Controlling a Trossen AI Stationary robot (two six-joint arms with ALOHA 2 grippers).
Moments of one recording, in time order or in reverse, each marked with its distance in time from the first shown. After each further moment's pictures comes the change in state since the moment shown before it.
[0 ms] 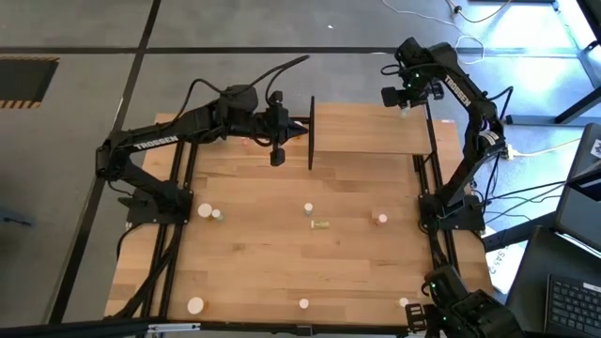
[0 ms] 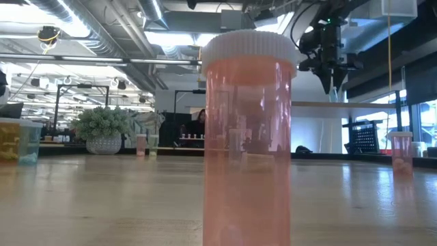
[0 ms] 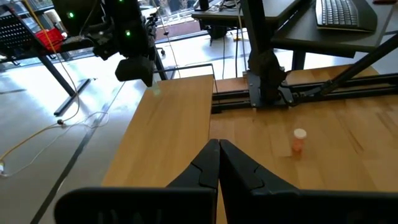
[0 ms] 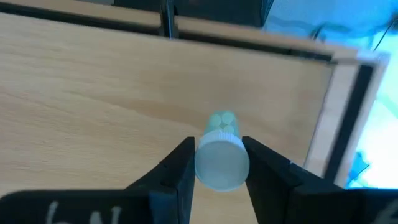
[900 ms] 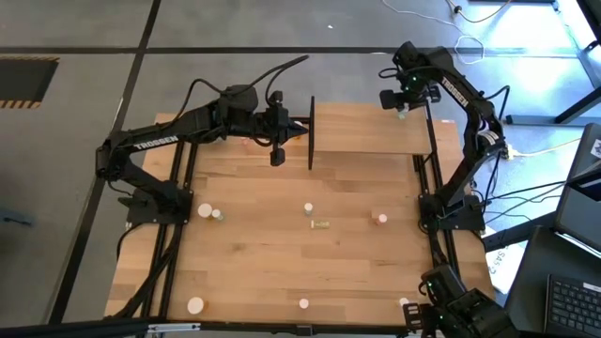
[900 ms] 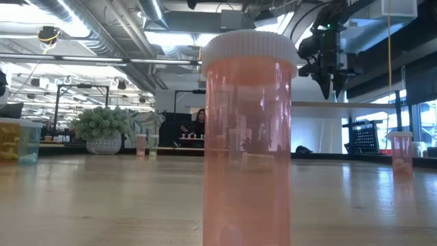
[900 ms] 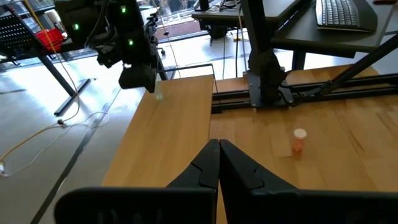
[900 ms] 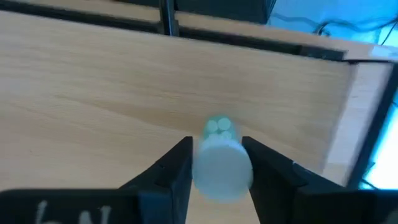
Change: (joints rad) left arm 0.000 -0.001 0.000 0.000 0.000 0.000; right arm 0.000 0.007 -0.056 0.053 -0.005 -0.009
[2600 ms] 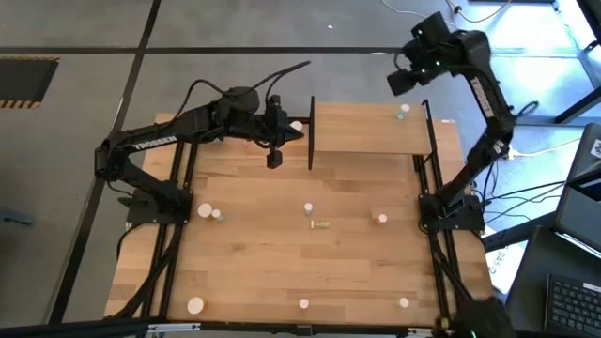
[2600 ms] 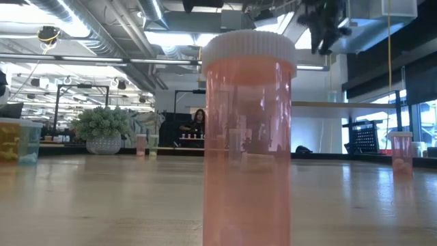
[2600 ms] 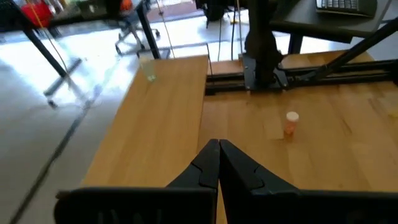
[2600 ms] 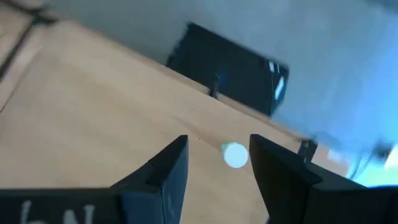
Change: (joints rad) left arm -0.001 -0.012 -0.001 -0.100 0.000 -0.048; right arm 0.127 -0.099 0.452 -0.134 0.004 -0.307
